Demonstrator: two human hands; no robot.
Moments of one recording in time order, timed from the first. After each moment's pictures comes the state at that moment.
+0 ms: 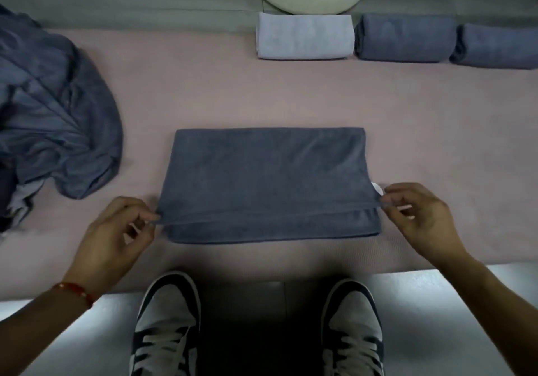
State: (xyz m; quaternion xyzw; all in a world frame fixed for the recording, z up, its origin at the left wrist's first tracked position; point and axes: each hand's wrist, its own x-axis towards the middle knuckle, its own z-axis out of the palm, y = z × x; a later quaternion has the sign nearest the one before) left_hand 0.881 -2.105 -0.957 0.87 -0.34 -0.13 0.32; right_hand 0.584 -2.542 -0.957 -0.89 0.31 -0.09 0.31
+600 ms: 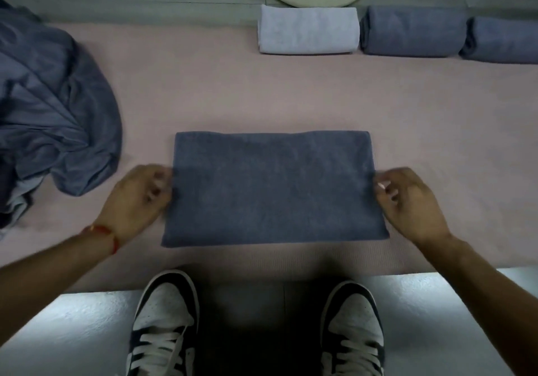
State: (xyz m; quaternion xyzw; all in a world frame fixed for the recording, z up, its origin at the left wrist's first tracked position) left_hand 0.923 -2.158 -0.971 0.90 -0.29 -0.17 0.27; right_hand 0.618 -2.546 -0.965 -0.93 0.29 -0.06 0.20
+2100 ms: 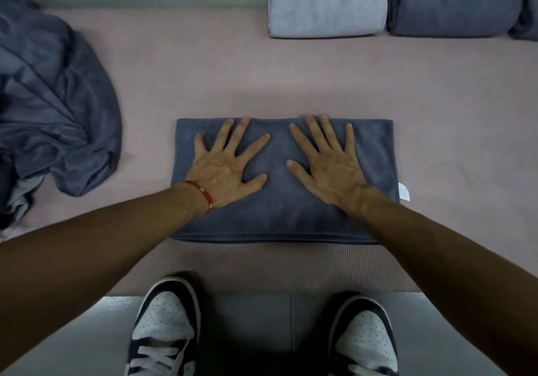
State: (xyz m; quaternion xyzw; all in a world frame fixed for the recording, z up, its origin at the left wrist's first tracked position) left_hand 0.917 -2.295 -1.019 0.86 -0.49 -0.12 -0.06; right_hand 0.769 -2.505 -1.031 -0.98 0.14 0.09 0.06
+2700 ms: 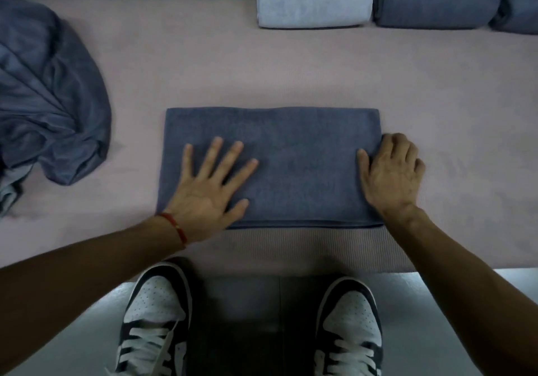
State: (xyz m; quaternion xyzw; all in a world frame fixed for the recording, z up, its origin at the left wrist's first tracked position) left_hand 0.861 -2.243 -1.007 0.83 -0.56 -0.05 -0.02; right_hand 0.675 -2.545 -1.013 -0.90 0.43 0.00 0.06
